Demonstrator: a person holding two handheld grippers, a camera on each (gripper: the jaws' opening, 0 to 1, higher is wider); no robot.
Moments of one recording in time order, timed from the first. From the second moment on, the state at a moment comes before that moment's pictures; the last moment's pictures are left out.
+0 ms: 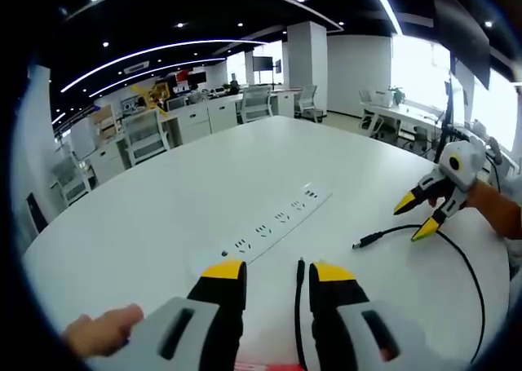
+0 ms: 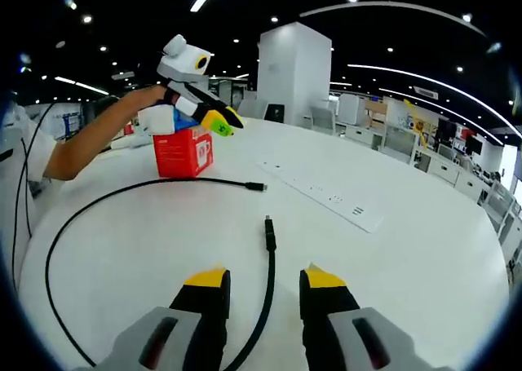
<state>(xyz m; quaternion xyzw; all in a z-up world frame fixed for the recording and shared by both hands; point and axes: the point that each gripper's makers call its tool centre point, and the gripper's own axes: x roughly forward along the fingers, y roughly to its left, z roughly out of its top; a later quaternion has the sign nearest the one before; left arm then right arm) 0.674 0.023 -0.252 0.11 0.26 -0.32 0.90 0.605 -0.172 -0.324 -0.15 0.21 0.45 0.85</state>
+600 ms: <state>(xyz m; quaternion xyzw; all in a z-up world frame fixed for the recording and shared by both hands) 0.680 0.025 -0.251 0.11 0.26 -0.33 0.90 0.620 -0.159 -0.331 -0.14 0.21 0.46 0.85</state>
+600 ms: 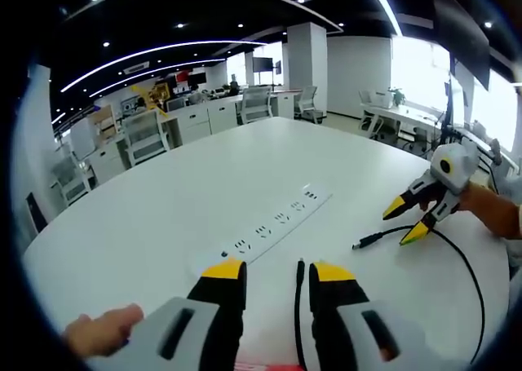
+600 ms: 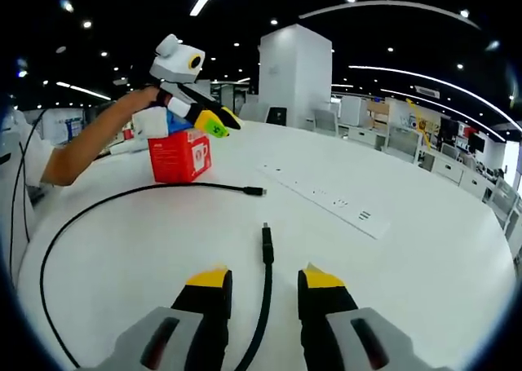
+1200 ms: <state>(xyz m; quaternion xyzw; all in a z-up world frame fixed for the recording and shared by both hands) 0.675 0.022 -0.250 0.11 0.25 -0.33 0.90 0.628 -0.142 -0.329 -0.13 0.19 0.47 0.85</state>
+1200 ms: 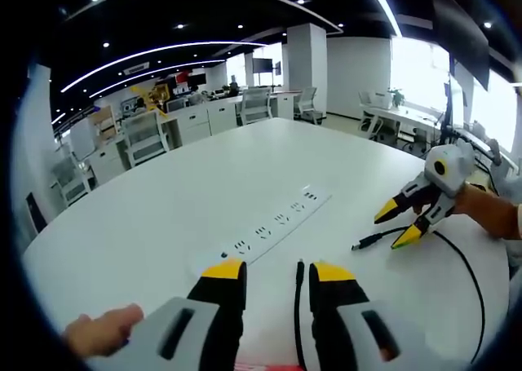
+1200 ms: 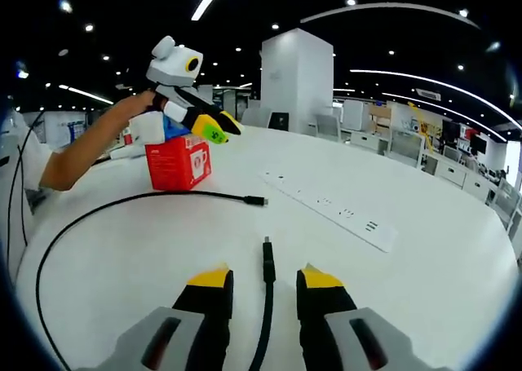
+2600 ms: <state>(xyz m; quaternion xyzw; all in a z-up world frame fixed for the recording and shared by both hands) 0.675 0.023 -0.251 0.11 0.26 -0.33 0.90 0.642 -0.121 -0.340 -0.09 0.16 0.49 0.85</state>
